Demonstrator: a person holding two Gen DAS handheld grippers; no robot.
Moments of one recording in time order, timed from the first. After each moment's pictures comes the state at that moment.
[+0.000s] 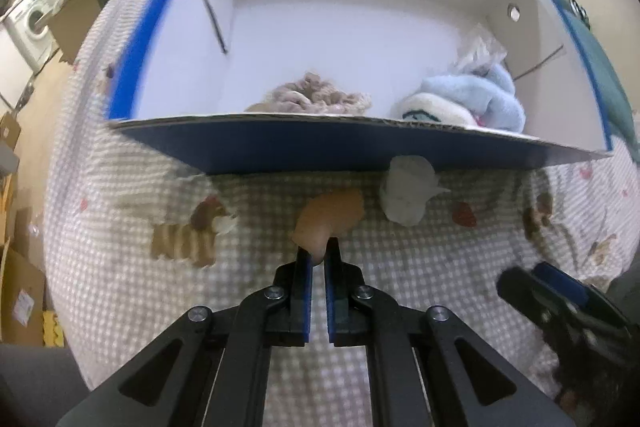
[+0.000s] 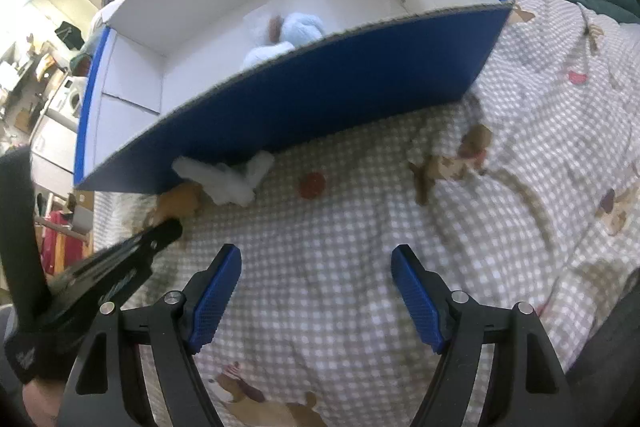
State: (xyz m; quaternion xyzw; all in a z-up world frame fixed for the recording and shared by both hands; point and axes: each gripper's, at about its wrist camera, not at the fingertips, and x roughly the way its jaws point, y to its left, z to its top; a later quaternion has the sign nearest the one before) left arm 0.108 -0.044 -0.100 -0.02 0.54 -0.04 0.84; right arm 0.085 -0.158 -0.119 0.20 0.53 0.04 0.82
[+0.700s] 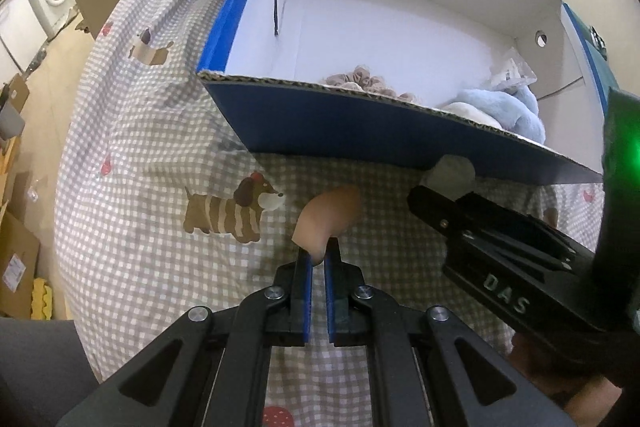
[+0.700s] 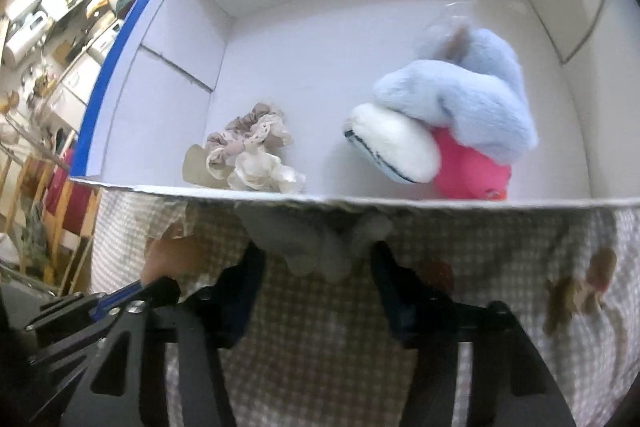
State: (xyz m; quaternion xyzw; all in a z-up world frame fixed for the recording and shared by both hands) left arm 0.114 -0.003 -0.104 -0.07 0.56 -0.01 0.83; right arm 0.162 -0.072 -0.142 0.11 0.52 0.14 0.84
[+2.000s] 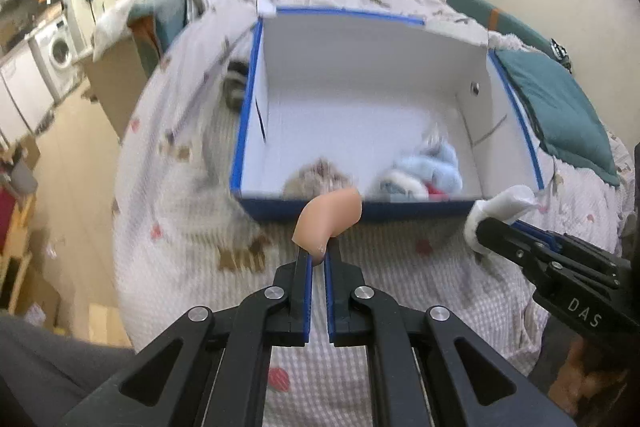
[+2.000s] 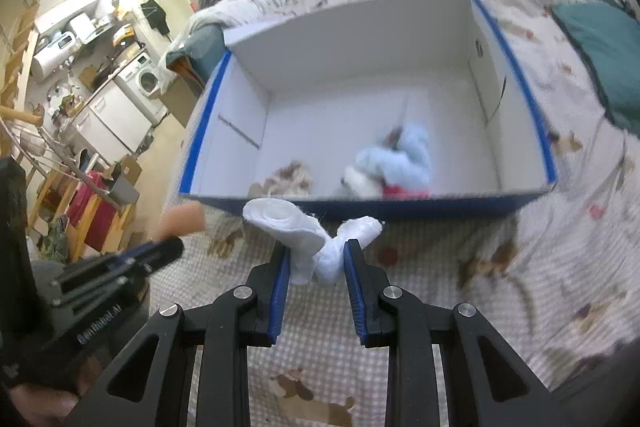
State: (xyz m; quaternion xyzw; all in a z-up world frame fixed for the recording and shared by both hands) left arm 0.067 -0.022 0.003 -0.01 0.44 -0.03 0.90; right arm 0.082 -0.144 -0.032 0.12 0.43 0.15 0.88
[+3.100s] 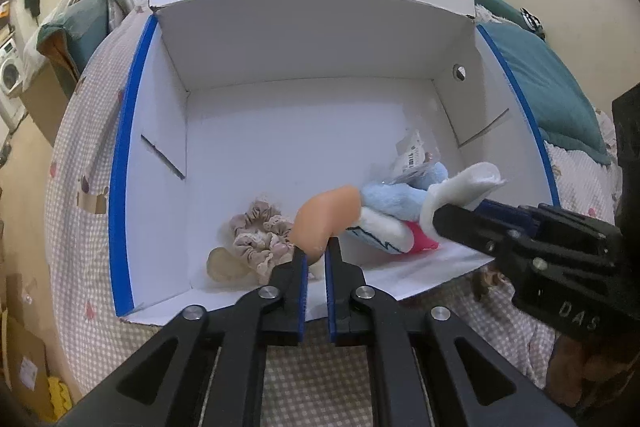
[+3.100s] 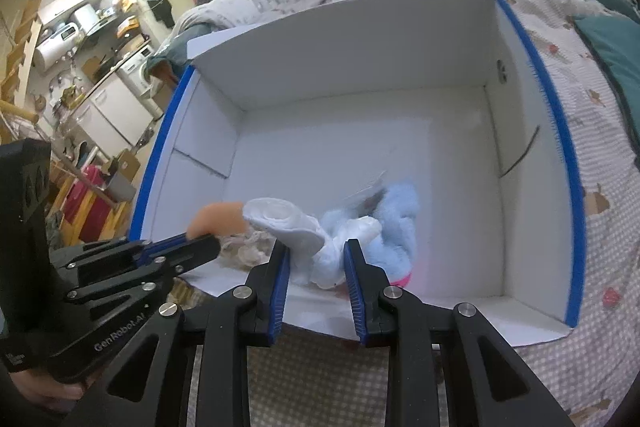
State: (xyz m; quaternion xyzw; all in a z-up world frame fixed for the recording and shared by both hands) left arm 0.168 -0.061 -0.043 0.00 0.47 -0.11 0.87; right arm 0.165 -0.159 -0.052 0.10 0.44 0.17 0.87
